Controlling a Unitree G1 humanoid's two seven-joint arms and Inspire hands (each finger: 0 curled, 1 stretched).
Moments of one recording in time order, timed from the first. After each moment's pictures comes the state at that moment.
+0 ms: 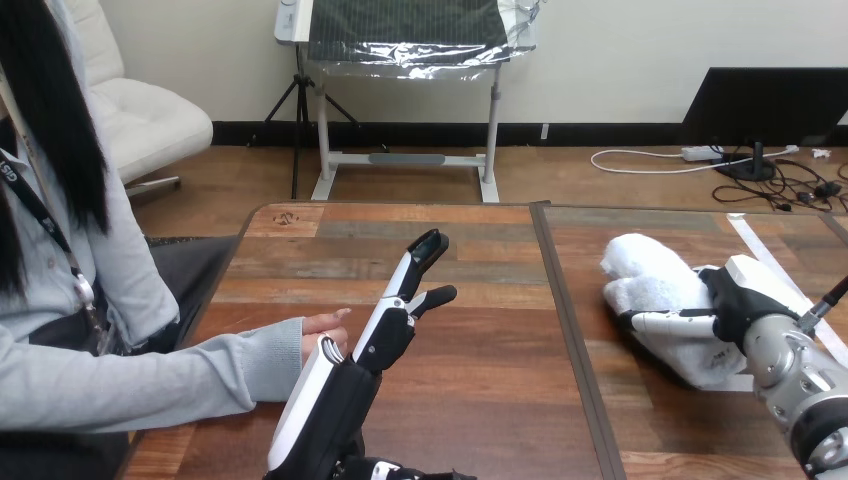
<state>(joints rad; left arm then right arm) 0.09 0.08 -0.18 0.54 0.09 -1.29 -0.17 -0.76 -0.45 0.26 1.36 -0.50 -0.03 -0.07</state>
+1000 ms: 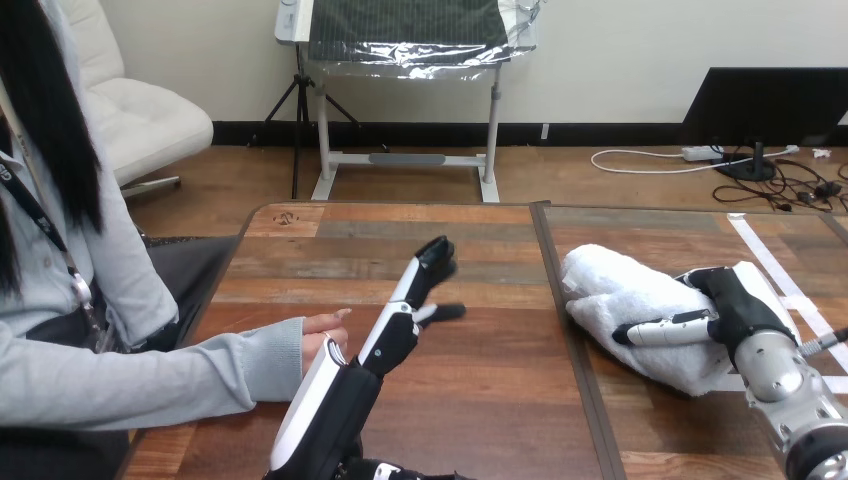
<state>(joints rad) 0.09 0.10 -0.16 0.54 0.14 -1.27 -0.17 -0.70 -0.42 0.07 1.36 -0.29 -0.18 -0.09</state>
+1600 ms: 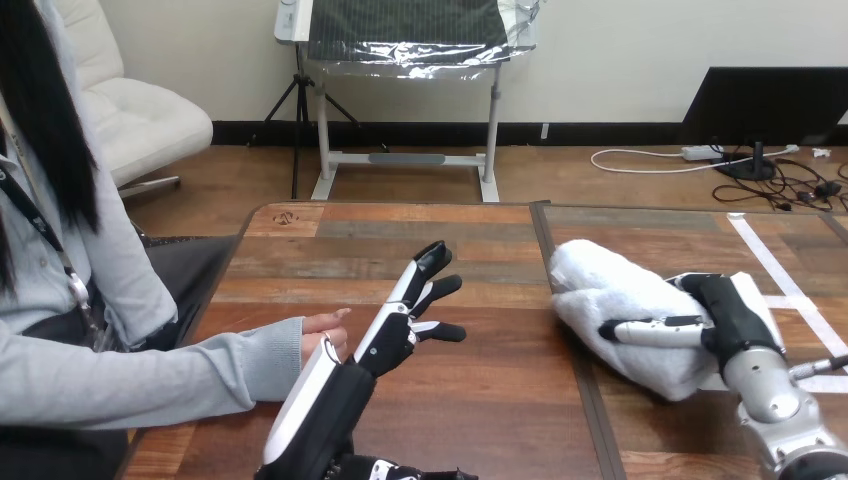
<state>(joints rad) 0.10 0.14 -0.19 0.50 0.09 -1.21 -0.19 -0.64 -0.37 -0.02 1.36 -0.20 -0.30 -0.09</state>
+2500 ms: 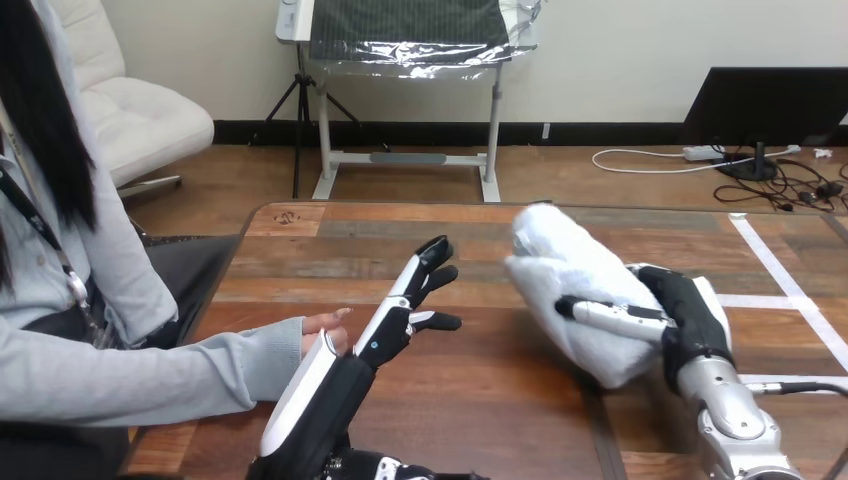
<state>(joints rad) 0.10 0.16 -0.14 0.44 0.17 -1.17 -0.17 -0.61 -0.25 -0.17 1.36 -0.02 -0.46 0.04</state>
